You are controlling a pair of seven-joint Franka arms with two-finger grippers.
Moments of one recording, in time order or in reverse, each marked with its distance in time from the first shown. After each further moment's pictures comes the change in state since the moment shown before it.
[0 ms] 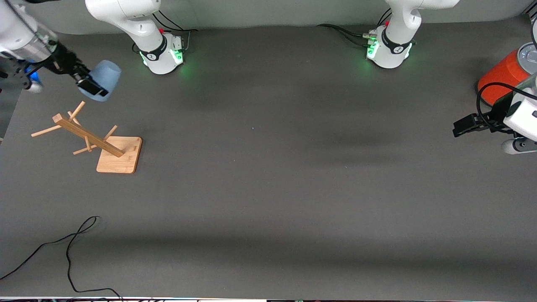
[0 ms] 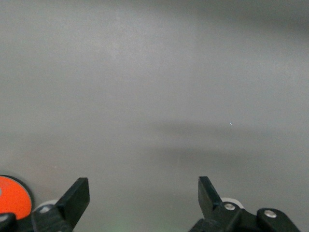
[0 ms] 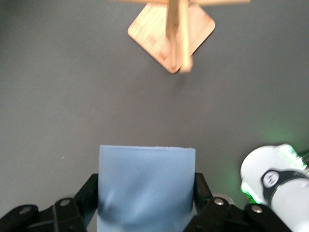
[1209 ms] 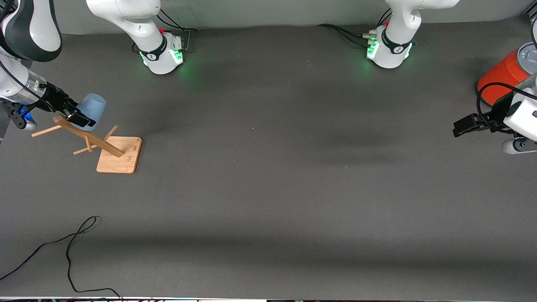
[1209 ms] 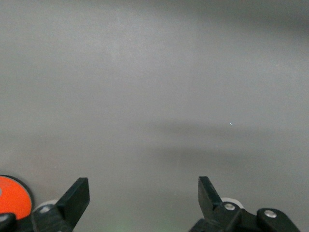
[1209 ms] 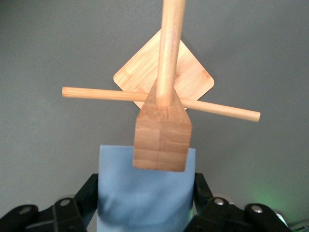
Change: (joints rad) left arm 0.000 0.000 0.001 0.000 0.000 0.000 0.000; right arm -0.265 0.253 -0.036 -0.019 -0.006 0.231 -0.447
